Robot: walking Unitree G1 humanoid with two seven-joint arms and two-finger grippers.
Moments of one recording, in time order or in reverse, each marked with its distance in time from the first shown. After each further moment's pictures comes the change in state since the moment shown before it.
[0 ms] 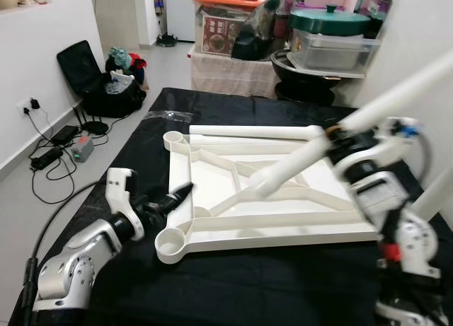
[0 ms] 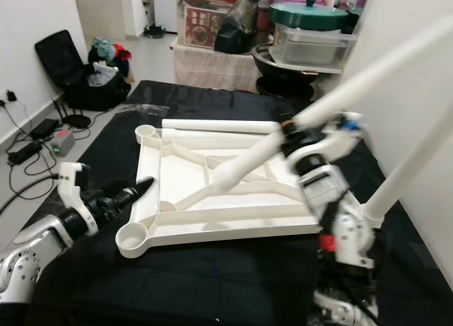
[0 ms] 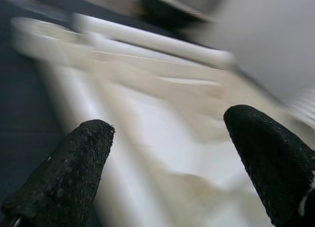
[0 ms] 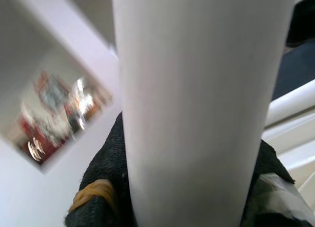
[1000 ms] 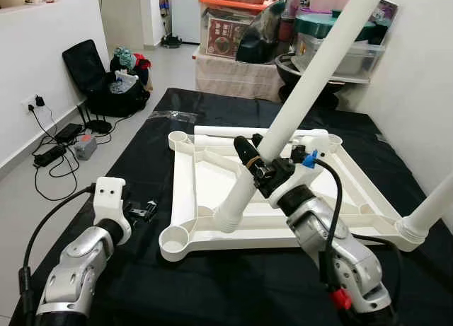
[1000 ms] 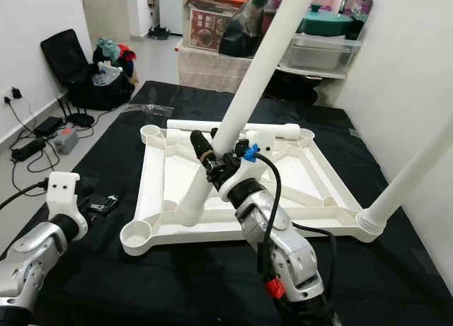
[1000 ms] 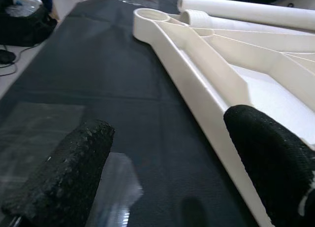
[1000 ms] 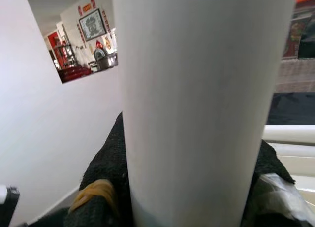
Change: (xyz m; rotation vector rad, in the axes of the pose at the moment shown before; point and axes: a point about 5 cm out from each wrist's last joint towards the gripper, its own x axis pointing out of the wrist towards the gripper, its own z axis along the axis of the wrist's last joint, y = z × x) left arm -0.008 0.025 -0.020 0.216 0.049 0.253; right arm -0.016 0.063 -0.068 -0.356 0.085 0.254
